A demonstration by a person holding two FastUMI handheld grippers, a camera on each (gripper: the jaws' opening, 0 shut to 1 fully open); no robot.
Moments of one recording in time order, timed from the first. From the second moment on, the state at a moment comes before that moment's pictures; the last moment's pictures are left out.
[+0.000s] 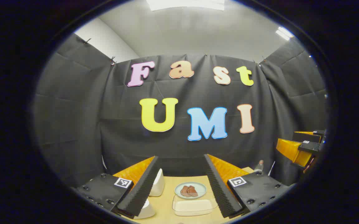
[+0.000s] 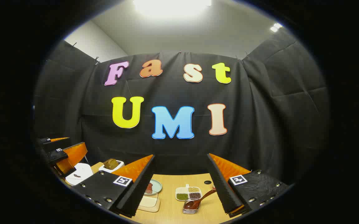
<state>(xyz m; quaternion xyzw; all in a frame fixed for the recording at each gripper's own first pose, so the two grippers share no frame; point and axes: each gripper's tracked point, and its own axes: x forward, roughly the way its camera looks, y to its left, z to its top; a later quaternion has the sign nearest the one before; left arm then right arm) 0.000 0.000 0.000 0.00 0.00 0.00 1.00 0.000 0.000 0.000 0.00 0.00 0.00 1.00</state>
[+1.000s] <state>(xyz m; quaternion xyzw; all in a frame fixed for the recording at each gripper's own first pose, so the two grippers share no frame) 0.011 0.008 0.001 -0.02 -0.01 -0.02 1.00 0.011 -0.004 0.002 -0.01 -0.01 0.00 1.00</state>
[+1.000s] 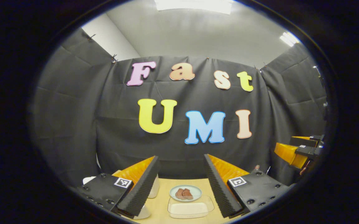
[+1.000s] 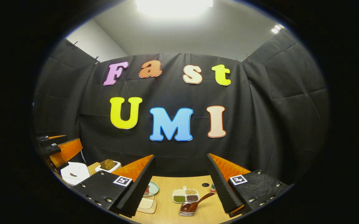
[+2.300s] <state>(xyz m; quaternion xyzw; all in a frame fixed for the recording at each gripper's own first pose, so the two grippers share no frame) 0.032 0.220 -0.219 -0.06 0.29 0.07 0.95 0.049 0.017 -0.080 0.00 0.09 0.03 1.00</state>
